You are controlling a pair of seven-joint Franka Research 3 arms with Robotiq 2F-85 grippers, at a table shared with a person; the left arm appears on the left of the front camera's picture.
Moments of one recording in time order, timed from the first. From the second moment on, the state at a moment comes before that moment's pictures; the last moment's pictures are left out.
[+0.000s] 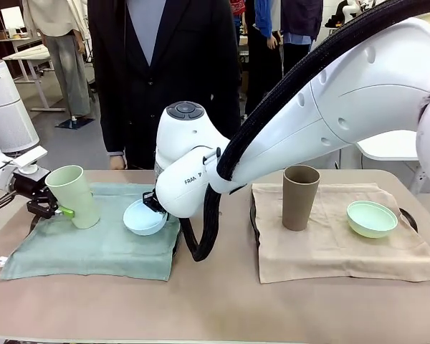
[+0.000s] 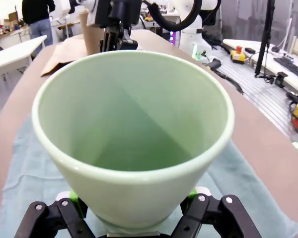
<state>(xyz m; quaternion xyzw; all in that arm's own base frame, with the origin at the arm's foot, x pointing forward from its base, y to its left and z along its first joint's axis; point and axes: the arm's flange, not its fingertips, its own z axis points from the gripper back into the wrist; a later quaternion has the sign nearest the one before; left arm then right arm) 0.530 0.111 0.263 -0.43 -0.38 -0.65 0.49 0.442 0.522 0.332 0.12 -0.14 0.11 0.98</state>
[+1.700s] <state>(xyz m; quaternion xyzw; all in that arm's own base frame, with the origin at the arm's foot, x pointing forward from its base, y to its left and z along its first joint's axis) 0.489 0.240 0.431 -0.23 -0.26 -0.68 0.65 0.299 0.463 0.501 -0.01 -0.15 0.12 0.98</state>
